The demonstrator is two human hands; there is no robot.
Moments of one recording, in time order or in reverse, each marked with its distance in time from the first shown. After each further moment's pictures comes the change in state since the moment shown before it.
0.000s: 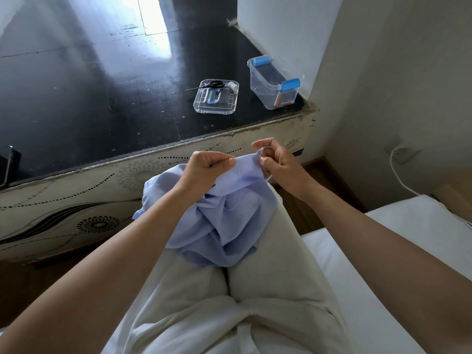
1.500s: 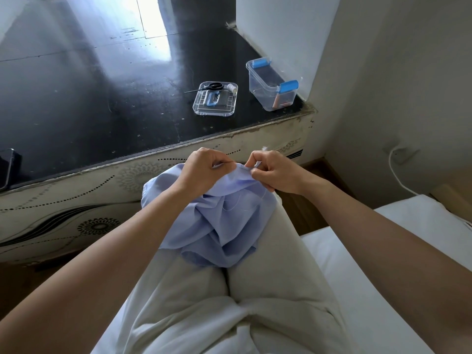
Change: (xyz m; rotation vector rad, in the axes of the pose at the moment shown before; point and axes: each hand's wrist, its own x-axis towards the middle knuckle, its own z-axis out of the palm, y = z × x) left_hand 0.009 0.005 -0.007 0.439 -0.068 0.227; right_hand 0.002 -0.019 -0.004 -0.326 -0.262 -0.020
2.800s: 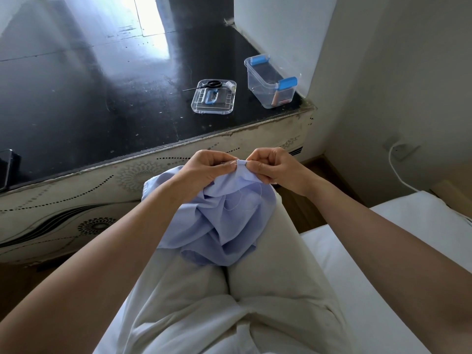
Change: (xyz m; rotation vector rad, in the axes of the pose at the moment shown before) left_hand -0.005 0.014 -0.005 -0.571 -0.230 -0.281; right_hand -0.009 0.000 -0.001 0.359 0.023 -0.038
